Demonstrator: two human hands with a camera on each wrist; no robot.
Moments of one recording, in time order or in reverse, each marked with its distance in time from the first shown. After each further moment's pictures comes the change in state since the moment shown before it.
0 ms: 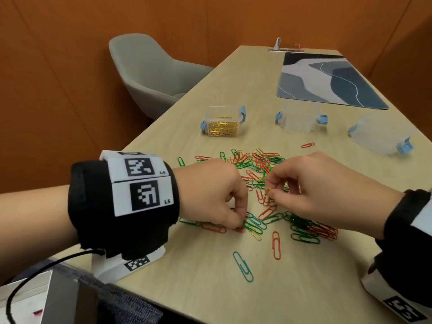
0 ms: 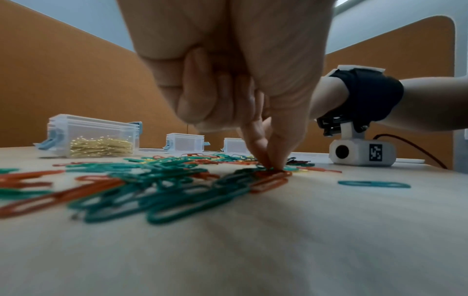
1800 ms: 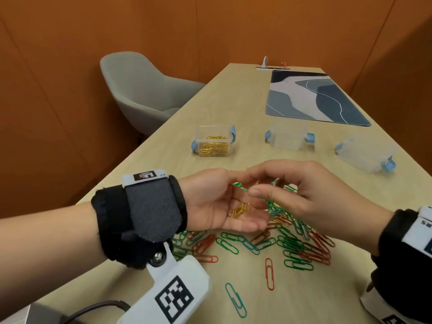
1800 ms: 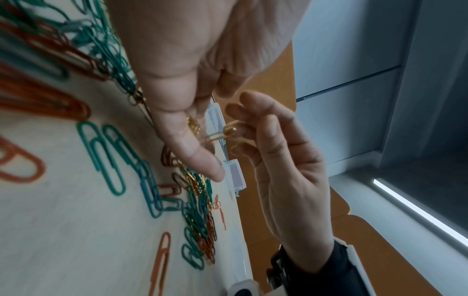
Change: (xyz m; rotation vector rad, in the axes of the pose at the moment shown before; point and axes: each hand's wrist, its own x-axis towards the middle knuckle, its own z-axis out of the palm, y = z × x) left_hand 0.037 -0.004 -0.005 -1.517 -0.265 -0.414; right_hand 0.009 0.012 -0.001 0.421 0.239 -0.205
